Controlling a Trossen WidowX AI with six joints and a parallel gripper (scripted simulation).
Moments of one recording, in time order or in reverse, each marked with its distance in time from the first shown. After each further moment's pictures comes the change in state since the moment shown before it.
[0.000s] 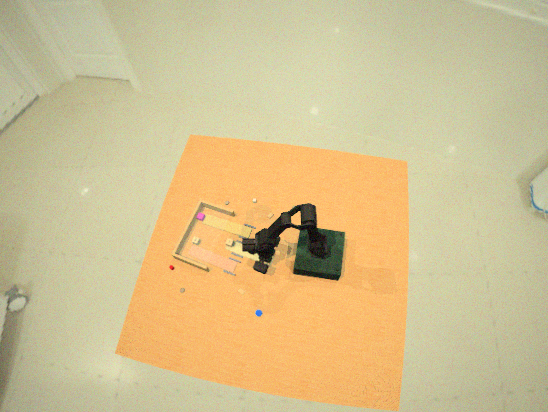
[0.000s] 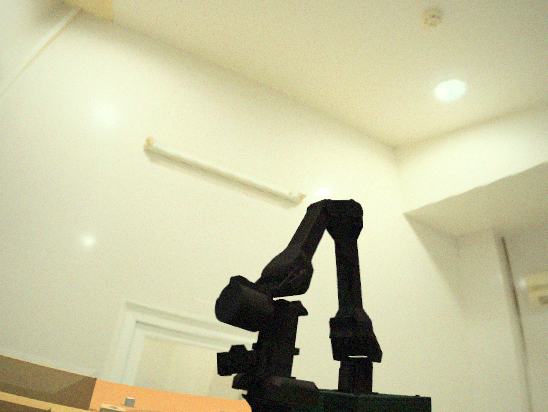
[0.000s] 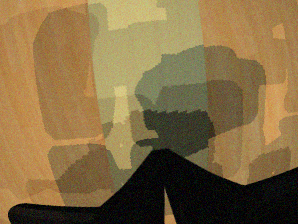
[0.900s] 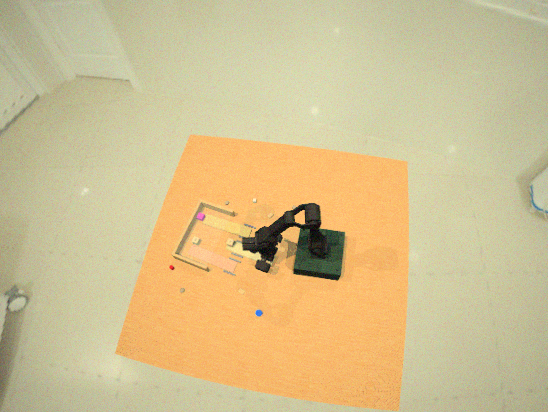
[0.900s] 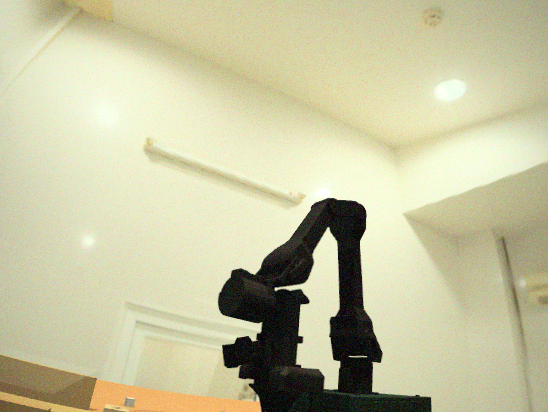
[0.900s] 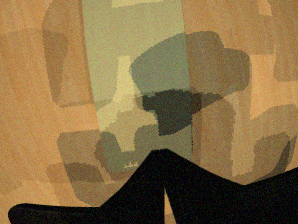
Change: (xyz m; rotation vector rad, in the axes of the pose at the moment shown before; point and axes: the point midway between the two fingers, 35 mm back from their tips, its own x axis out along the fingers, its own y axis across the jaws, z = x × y) arm -0.020 -0.004 -0.009 0.002 0.055 -0.024
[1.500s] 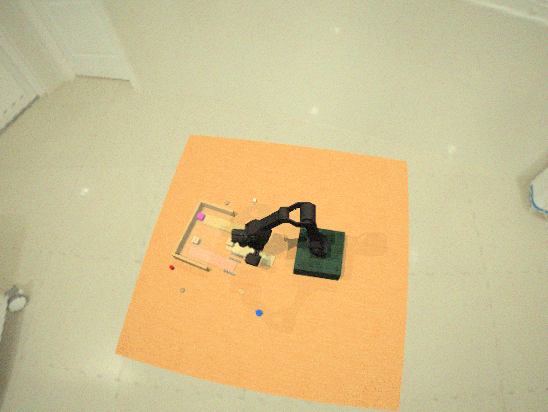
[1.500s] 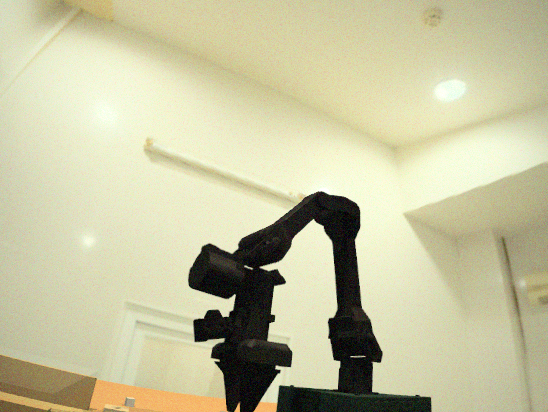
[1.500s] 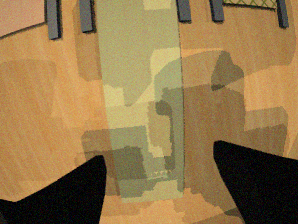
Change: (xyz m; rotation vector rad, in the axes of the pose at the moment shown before) arm -0.026 -0.001 0.050 -0.029 -0.026 0.011
